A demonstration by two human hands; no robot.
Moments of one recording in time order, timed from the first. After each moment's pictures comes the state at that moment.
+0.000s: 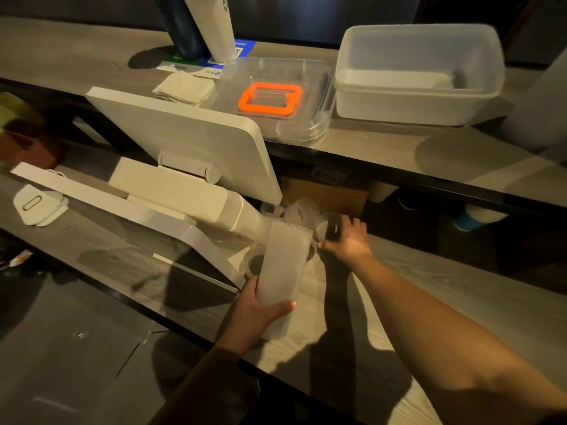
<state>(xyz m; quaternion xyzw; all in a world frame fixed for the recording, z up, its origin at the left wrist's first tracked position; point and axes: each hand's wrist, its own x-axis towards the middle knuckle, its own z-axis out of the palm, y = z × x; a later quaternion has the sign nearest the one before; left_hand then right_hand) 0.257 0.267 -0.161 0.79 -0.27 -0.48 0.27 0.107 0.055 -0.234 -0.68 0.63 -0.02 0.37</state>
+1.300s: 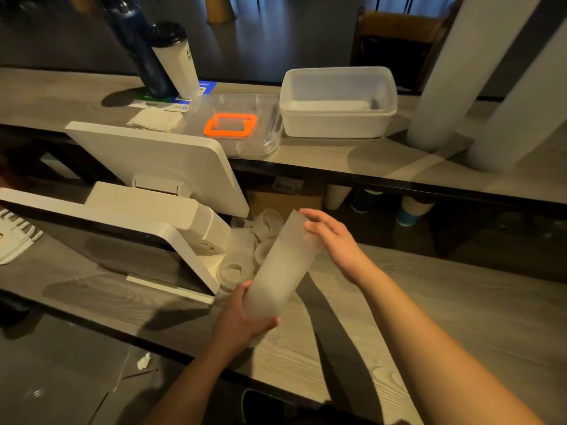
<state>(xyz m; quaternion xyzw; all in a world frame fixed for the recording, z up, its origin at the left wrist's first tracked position) 0.225 0.287 -0.134 0.78 -0.41 -0.41 0.24 0.043 0.128 -0.096 -0.59 0.45 -0.29 0.61</state>
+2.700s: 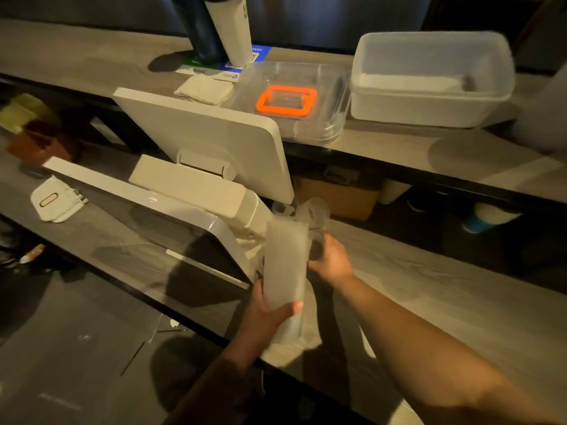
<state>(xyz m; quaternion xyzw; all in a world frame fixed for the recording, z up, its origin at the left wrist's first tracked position) 0.260 0.291 -0.152 0.76 -0.22 -0.52 0.33 0.147 0.122 -0.224 -0.68 0.57 -0.07 0.46</state>
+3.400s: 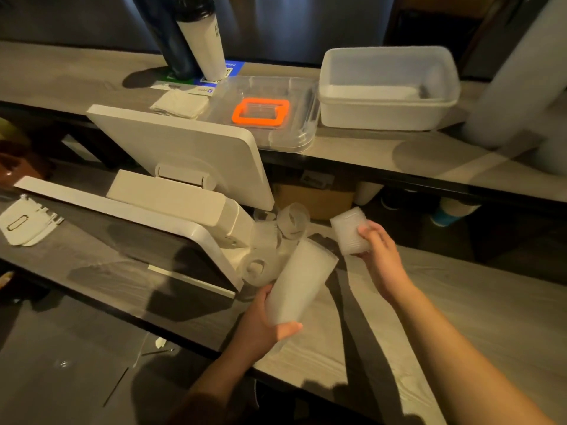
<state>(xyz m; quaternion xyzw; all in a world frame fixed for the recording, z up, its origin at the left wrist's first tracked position) 0.246 0.289 -0.150 0.76 -0.38 -0.47 0.22 0.042 0.124 -0.149 -0.38 0.52 -0.40 0.65</state>
